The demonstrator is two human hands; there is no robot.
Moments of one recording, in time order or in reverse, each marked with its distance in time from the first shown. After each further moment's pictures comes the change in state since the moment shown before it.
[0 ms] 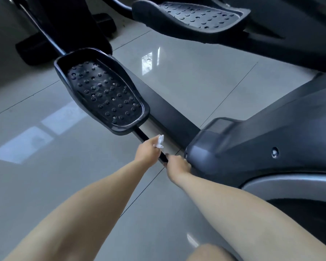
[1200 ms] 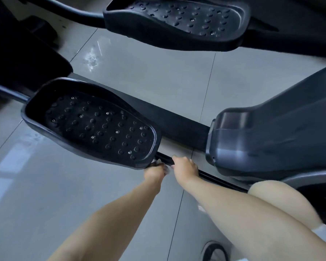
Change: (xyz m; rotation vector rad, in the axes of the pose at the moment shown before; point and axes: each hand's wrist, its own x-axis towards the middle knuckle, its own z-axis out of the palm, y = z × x) left_hand 0.100 -0.060 -0.061 -0.696 -0.223 -0.615; right_hand 0.046 -0.124 -0.002 -0.027 0.119 0.346
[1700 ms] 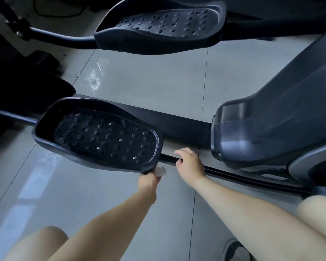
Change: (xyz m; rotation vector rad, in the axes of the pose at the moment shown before) left_hand -0.019 0.005 -0.044 0.019 -0.020 0.135; right_hand -0.012 0.003 0.002 0.570 0.223 -0.021
